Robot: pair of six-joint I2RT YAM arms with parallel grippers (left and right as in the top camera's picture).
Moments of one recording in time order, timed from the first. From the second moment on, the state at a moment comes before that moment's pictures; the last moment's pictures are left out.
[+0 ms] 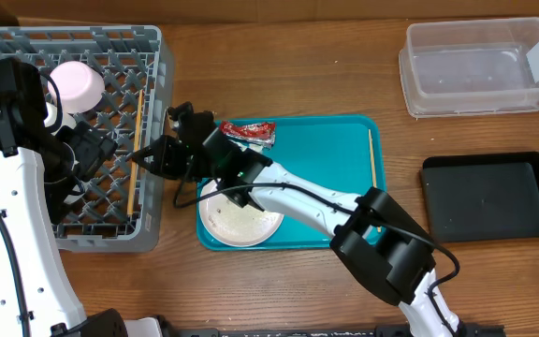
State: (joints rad) left arm 0.30 1.53 1.79 -1.69 -0.01 -0.73; right arm 0.92 2.18 1.60 0.23 -0.41 1.22
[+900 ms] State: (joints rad) left arm 0.30 1.53 1.79 -1.69 -0.01 -0.73; right arm 1.00 2.21 1.60 0.27 -0.33 1.20
